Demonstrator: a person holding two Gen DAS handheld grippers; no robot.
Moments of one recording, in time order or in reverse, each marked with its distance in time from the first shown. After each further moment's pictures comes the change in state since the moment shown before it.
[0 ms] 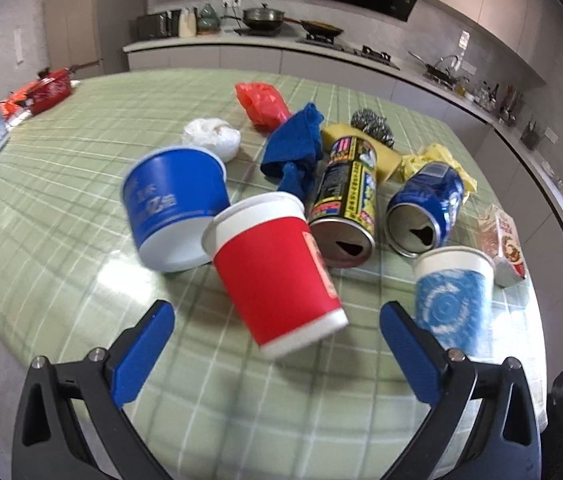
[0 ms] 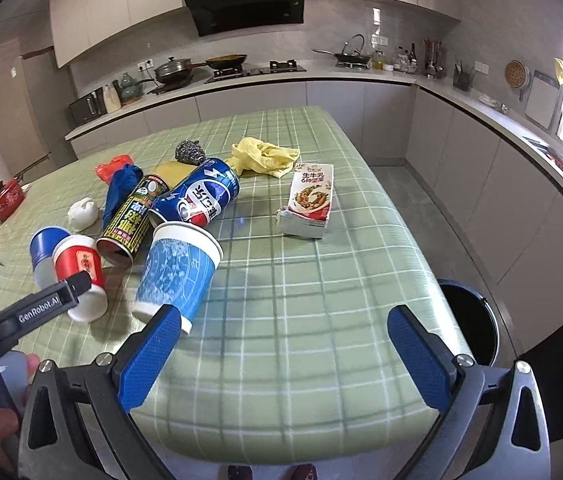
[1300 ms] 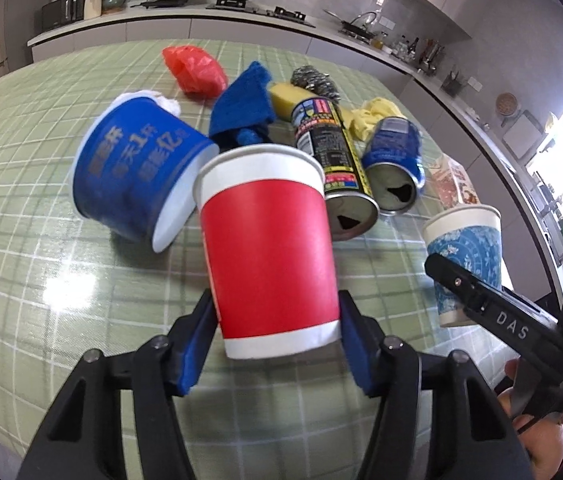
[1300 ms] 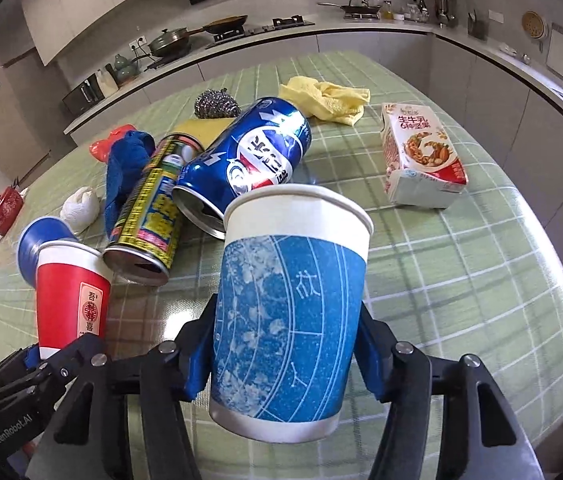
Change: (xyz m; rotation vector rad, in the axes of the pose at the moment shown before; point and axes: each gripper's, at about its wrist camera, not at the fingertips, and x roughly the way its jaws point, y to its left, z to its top) left arm 0.015 0.032 0.012 0.196 0.126 -0.300; right arm 0.093 0.066 0.009 0.088 0.143 0.086
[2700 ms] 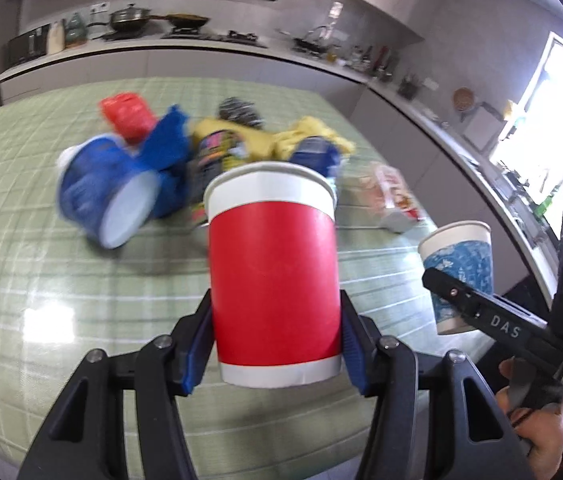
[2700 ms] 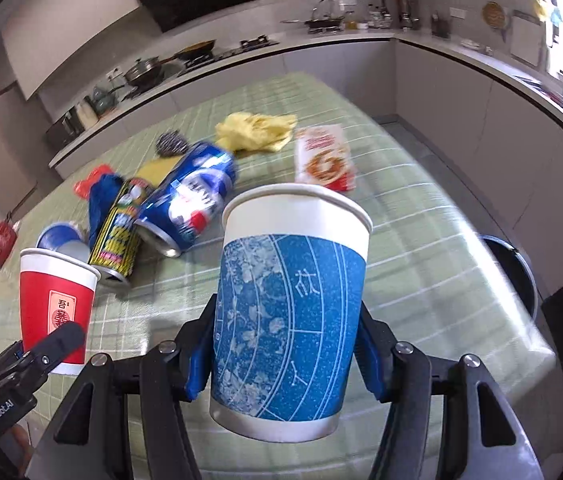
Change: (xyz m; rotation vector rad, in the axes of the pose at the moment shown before) left arm -0.014 -0.061 0.007 0.110 -0.083 -0.112; right arm -0.053 -0.062 -0.008 0.102 -0.072 -0.053
